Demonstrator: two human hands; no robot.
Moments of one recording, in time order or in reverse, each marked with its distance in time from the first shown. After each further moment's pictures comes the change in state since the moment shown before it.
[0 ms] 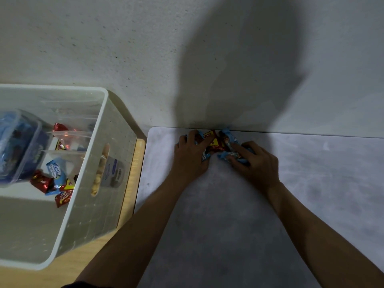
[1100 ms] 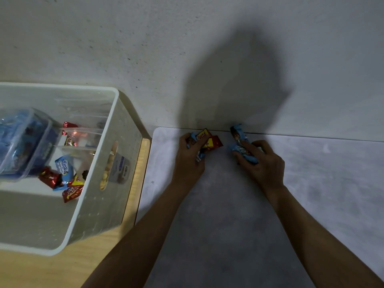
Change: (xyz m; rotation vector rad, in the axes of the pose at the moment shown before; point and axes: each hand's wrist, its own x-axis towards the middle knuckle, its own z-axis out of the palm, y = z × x) left_hand -0.024 0.010 -0.010 -0.383 0.316 -0.042; right_hand 0.001 -0.012 -0.018 0.139 0.060 0.207
